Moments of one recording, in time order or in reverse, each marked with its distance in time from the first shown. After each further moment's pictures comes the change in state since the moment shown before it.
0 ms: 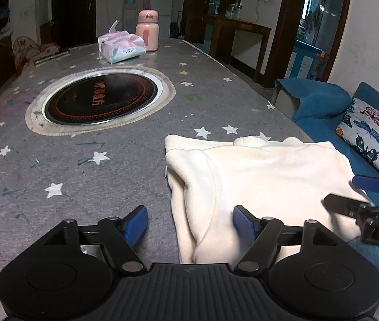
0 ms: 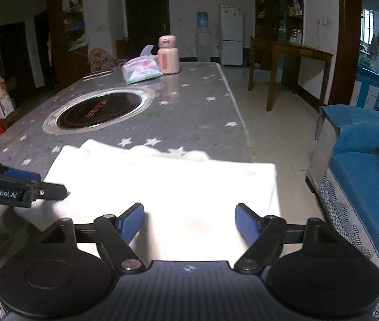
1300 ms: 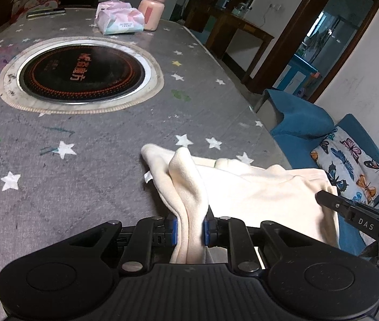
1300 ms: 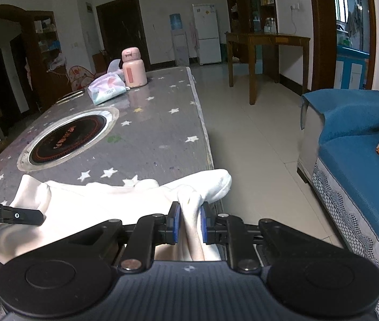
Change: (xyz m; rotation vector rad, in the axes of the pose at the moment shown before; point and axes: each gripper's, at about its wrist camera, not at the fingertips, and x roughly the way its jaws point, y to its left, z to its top) left arm 0.032 0.017 0.032 -0.230 0.090 -0.180; right arm 0.021 -0.062 0.027 0.149 -0.008 -0.036
